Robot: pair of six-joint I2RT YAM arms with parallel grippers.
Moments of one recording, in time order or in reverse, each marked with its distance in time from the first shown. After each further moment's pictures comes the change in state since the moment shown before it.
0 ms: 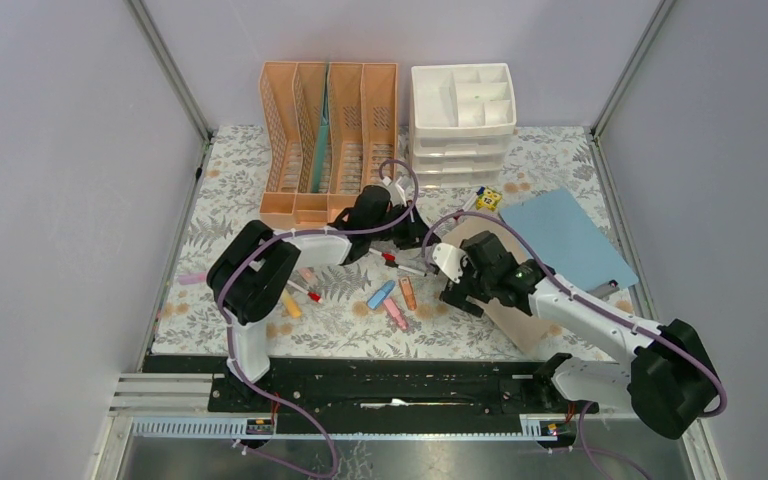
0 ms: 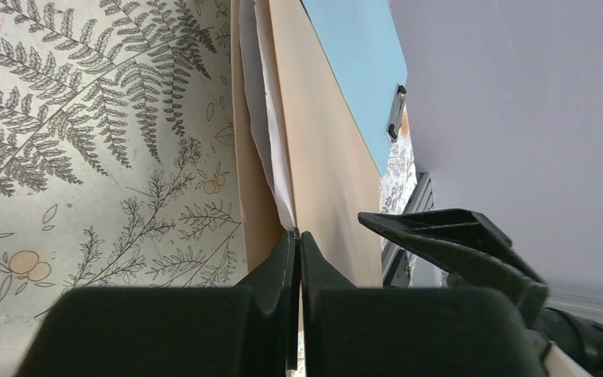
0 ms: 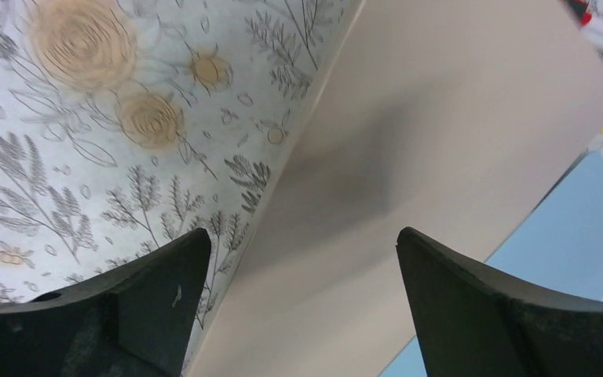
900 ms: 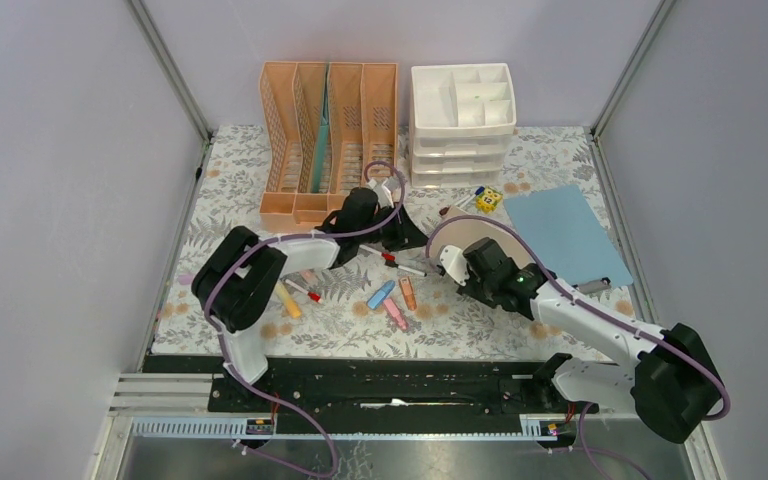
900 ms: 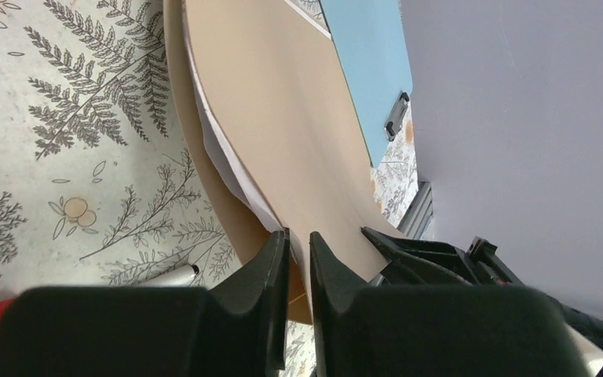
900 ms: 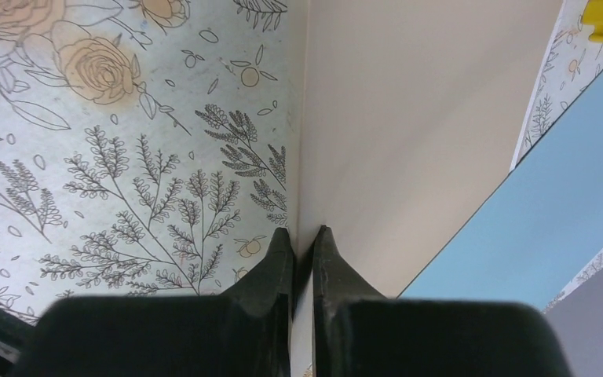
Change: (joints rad) left arm 0.031 -0.064 -0.074 -0.008 -0.015 -0.026; right arm 0.034 -0.021 -0.048 -0.048 0.168 0.079
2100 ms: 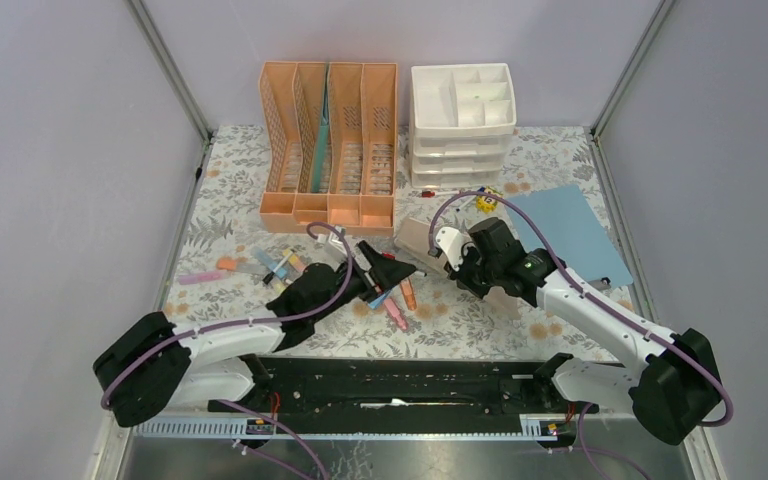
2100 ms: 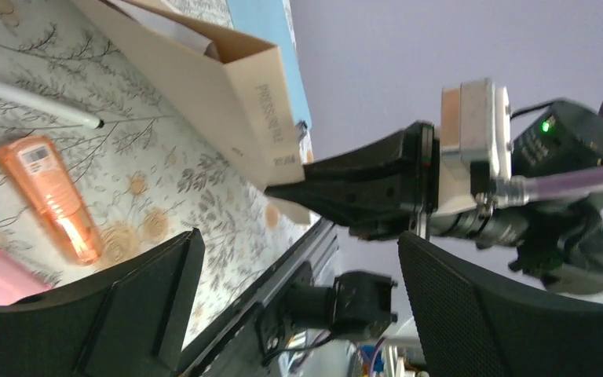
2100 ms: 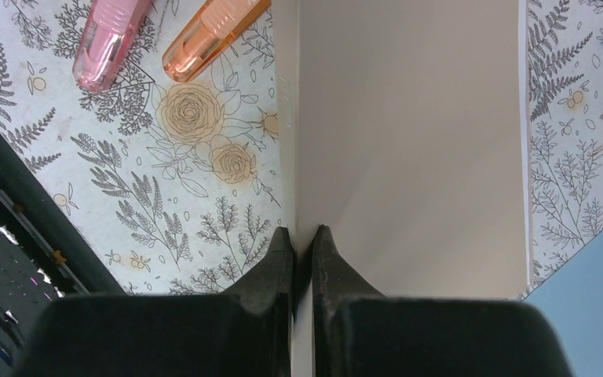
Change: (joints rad) left arm -0.223 -0.696 -0.658 0.267 -0.440 -0.304; right arm -0.055 -0.006 0.142 -0.038 -0.340 0.068
